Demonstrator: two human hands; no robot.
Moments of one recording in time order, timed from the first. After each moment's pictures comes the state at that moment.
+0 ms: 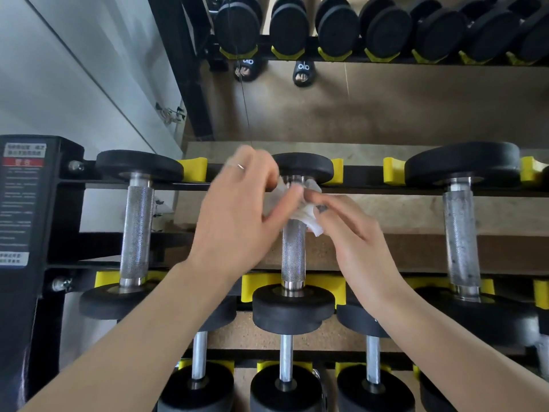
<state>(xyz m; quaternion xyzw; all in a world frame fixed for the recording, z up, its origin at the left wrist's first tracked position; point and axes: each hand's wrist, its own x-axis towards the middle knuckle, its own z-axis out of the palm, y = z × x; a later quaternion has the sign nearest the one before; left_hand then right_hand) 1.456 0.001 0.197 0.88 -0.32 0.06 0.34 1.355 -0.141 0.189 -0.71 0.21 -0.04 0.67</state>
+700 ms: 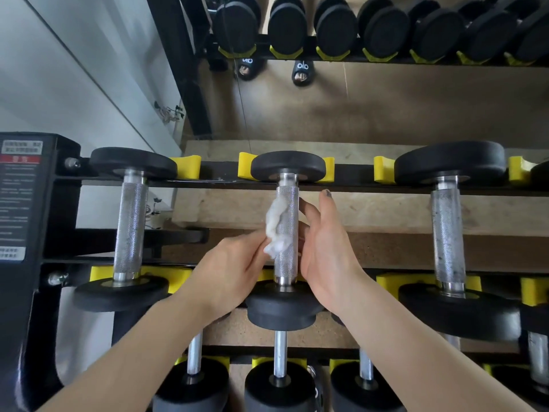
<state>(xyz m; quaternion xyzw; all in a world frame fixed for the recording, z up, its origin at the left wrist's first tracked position) 1.417 0.037 0.153 0.86 -0.31 -0.23 0.32 1.376 -0.122 0.173 -0.37 0.39 0.06 0.84</state>
